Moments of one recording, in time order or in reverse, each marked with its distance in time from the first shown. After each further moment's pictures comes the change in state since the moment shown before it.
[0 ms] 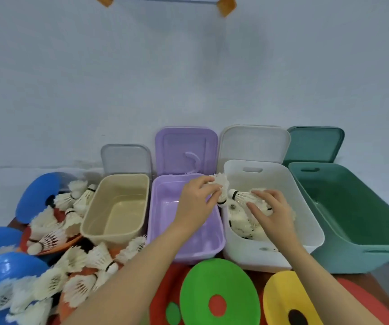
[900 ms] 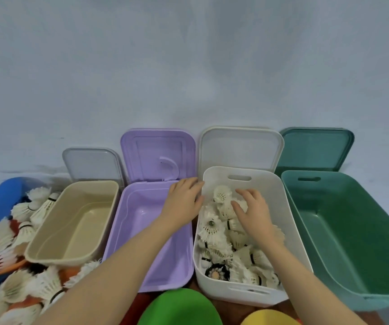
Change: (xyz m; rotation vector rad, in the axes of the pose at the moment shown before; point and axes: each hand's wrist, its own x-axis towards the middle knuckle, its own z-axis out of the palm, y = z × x) left_hand 0.068 -0.031 0.101 0.407 -0.446 -0.159; right_hand 0.095 0.103 0.030 -0.129 -0.229 0.126
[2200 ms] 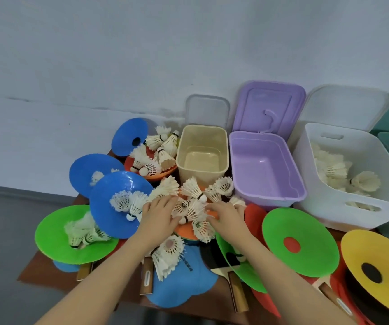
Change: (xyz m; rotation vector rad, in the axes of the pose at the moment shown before) left_hand -0.387 -0.219 -0.109 0.077 -0.163 -0.359; right_hand -0.259 -0.270 0.194 -0.097 -0.457 -0.202
